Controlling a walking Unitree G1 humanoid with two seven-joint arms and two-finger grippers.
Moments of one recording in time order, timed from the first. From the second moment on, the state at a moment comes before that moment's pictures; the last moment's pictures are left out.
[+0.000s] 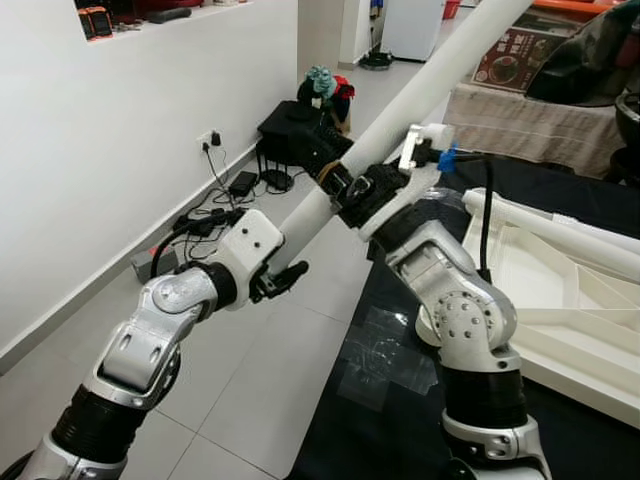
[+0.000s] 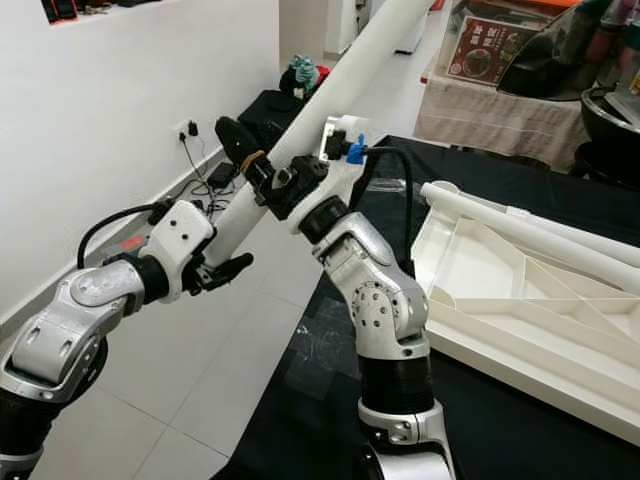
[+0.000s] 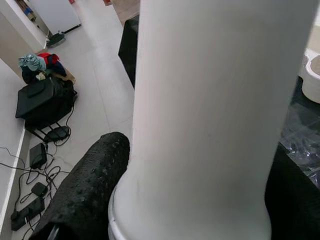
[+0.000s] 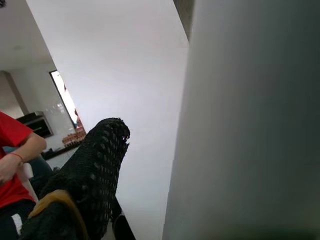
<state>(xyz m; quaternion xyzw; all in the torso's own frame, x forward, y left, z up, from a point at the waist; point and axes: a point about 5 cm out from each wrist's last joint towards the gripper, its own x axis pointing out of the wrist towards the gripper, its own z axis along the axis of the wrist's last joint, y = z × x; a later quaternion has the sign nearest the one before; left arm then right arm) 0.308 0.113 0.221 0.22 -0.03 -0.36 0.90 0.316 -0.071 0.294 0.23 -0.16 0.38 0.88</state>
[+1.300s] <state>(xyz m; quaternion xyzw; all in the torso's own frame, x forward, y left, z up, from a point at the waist) 0.314 0.136 0.243 0.28 -0.10 -0.23 0.93 0.353 -0.101 0.290 0.18 -0.16 0.25 0.94</state>
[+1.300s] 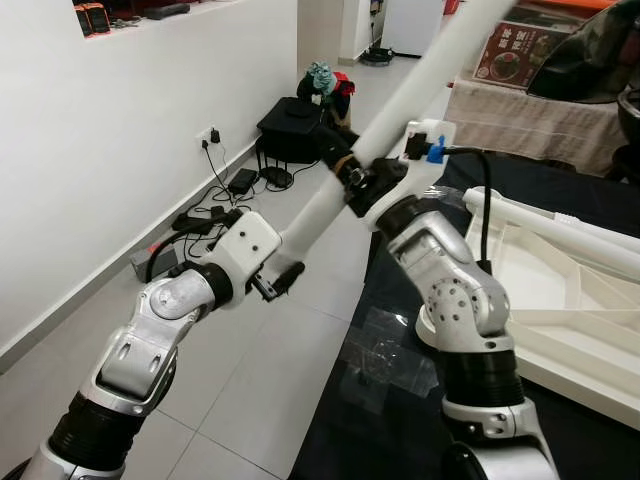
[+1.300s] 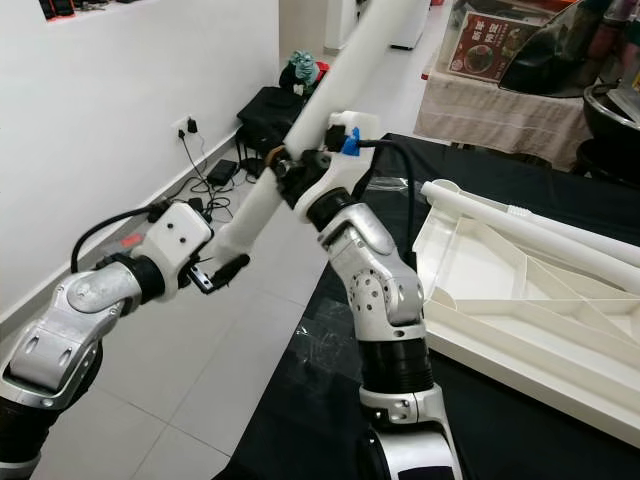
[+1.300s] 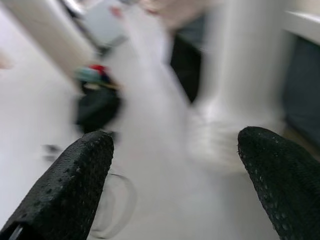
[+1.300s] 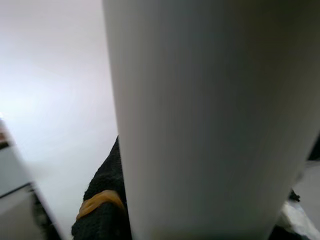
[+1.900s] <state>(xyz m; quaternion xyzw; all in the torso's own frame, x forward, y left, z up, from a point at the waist) 0.267 0.134 0.207 0.15 -0.08 -0.19 0.97 0.380 -0.204 0.339 -0.01 -0.23 0.26 0.94</state>
